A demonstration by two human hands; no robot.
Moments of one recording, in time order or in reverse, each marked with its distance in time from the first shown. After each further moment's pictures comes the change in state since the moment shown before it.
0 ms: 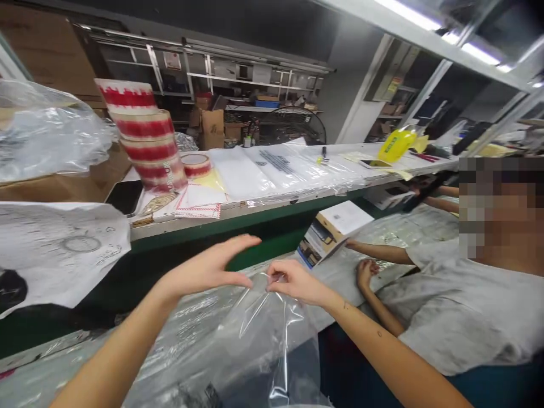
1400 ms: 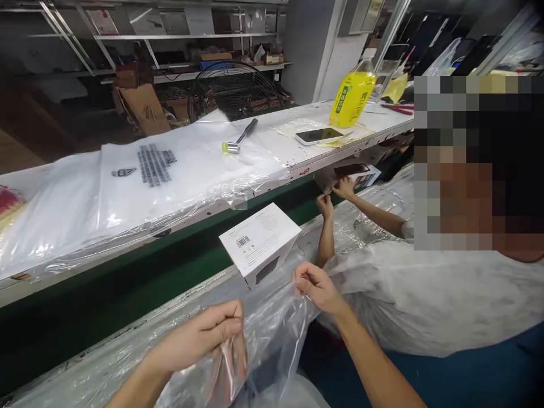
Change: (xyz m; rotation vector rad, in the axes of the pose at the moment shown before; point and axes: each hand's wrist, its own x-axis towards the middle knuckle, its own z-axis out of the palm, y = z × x) left_hand 0.255 0.099 0.183 -0.781 -0.578 -0.345; right_hand -0.115 0.207 -0.265 0.552 0.339 0.028
